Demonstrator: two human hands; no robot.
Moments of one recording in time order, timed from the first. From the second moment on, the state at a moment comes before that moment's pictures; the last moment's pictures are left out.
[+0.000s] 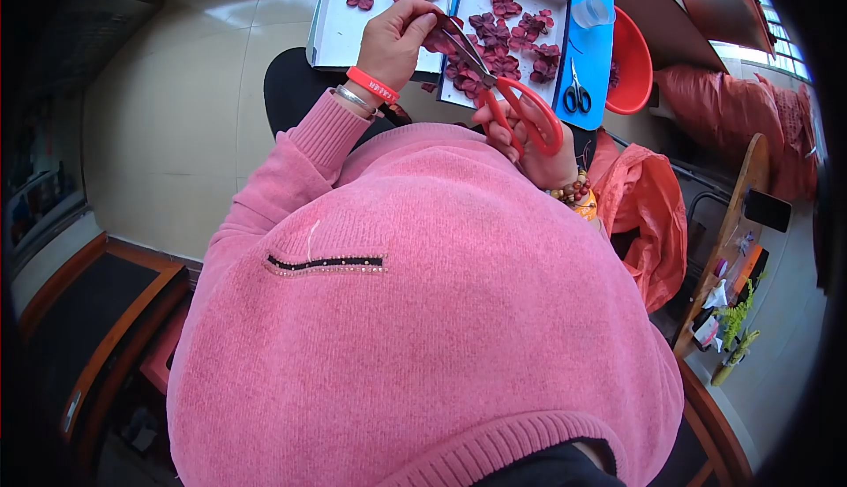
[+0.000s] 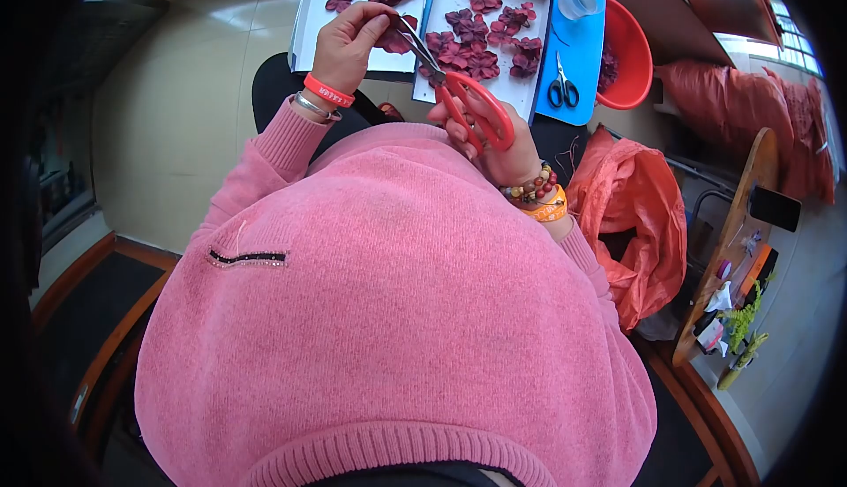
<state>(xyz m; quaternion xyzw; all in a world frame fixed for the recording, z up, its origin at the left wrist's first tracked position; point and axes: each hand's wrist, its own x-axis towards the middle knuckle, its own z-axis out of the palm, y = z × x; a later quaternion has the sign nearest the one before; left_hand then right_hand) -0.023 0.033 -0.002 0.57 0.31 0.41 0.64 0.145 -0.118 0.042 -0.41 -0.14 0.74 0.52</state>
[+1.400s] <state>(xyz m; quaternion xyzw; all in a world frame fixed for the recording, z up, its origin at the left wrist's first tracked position) -0.021 -0.002 -0.015 0.46 0.44 0.25 0.73 0.181 -0.083 -0.066 -0.81 -0.45 0.25 0.27</state>
